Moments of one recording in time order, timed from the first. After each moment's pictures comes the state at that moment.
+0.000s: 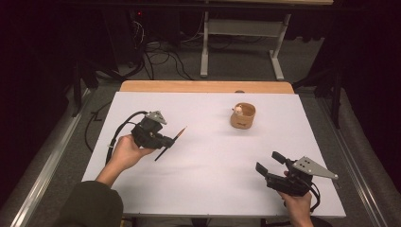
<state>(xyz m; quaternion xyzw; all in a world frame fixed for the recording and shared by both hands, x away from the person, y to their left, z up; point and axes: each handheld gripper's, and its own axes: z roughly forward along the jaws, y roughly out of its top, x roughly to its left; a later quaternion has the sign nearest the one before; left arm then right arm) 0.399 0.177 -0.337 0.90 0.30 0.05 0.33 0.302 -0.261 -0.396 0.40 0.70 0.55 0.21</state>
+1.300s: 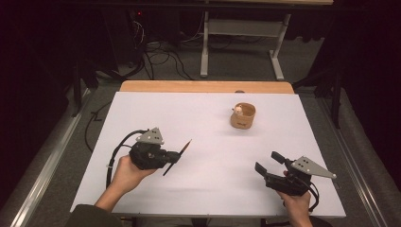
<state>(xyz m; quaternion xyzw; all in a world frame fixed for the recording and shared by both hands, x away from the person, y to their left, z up) 0.340 0.170 -0.343 0.87 0.26 0.05 0.42 0.303 -0.259 -0.397 0.40 0.70 0.55 0.21</state>
